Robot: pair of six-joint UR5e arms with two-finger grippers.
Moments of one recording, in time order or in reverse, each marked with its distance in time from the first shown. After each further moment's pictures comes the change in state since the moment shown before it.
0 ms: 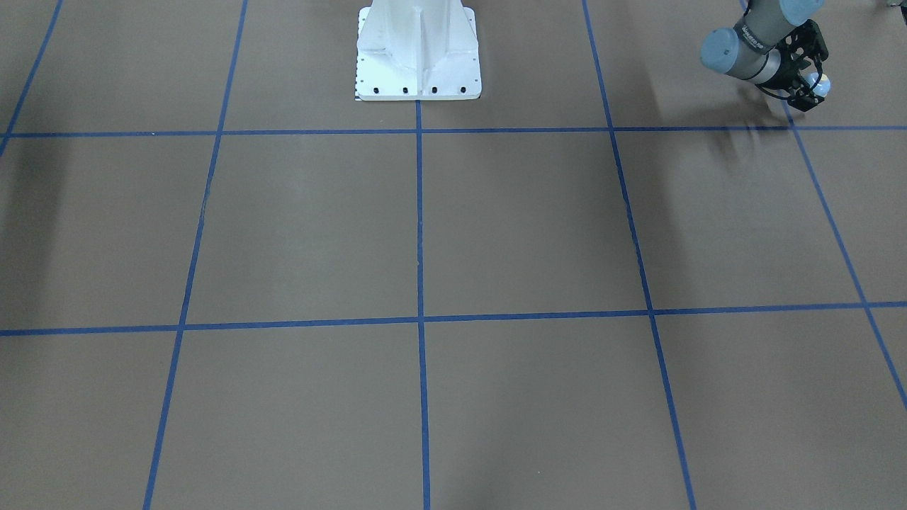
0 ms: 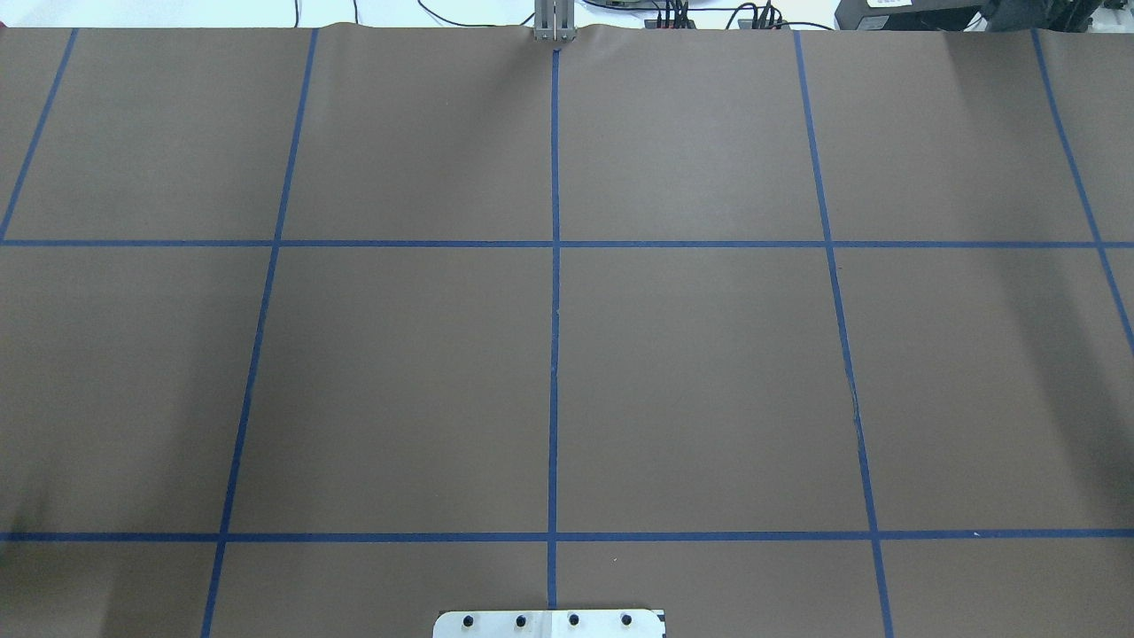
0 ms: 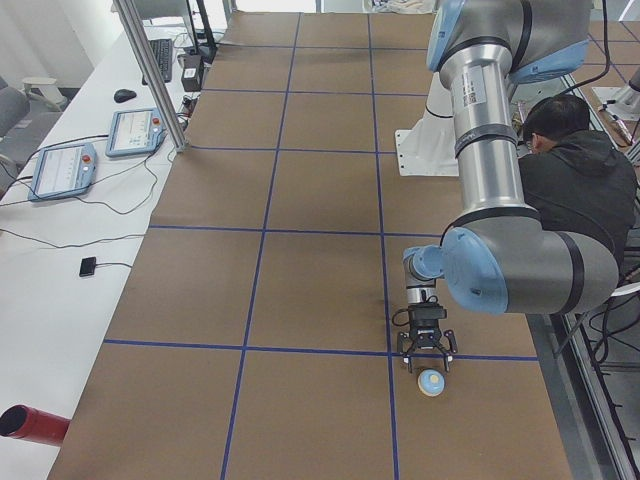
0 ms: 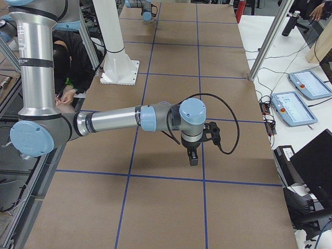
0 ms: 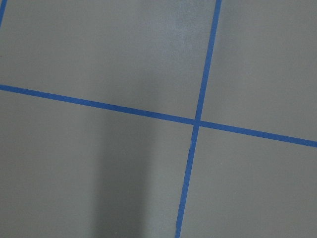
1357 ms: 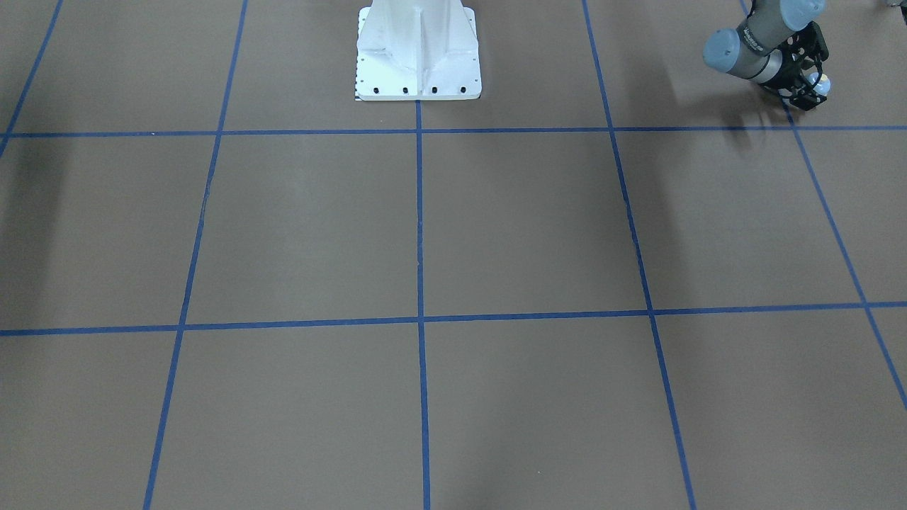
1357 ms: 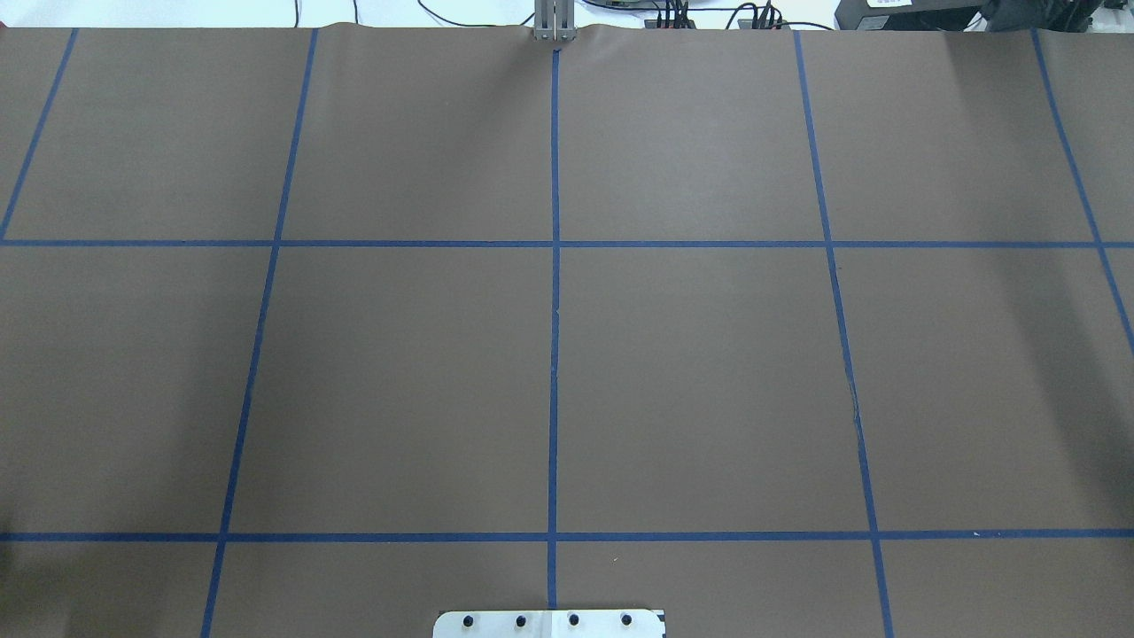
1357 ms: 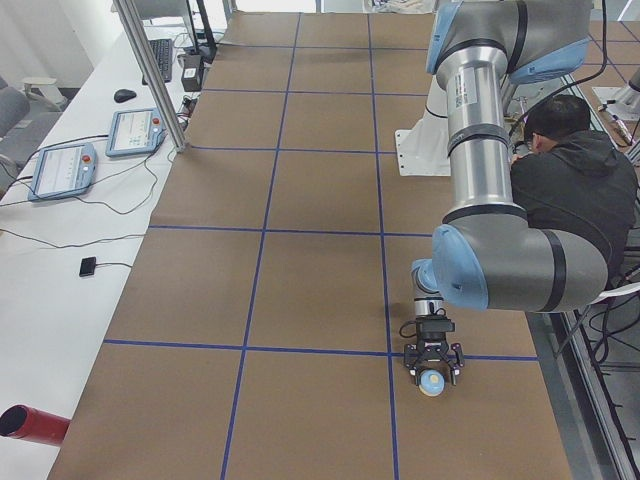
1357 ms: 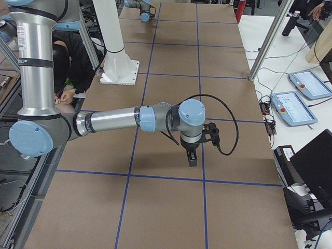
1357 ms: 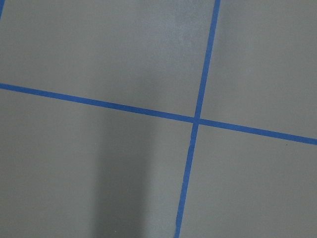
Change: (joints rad) left arm 0.080 0.008 0.071 -0.064 -0.008 -0.071; right arm 0.000 -0.007 0.000 0.000 0.000 0.000
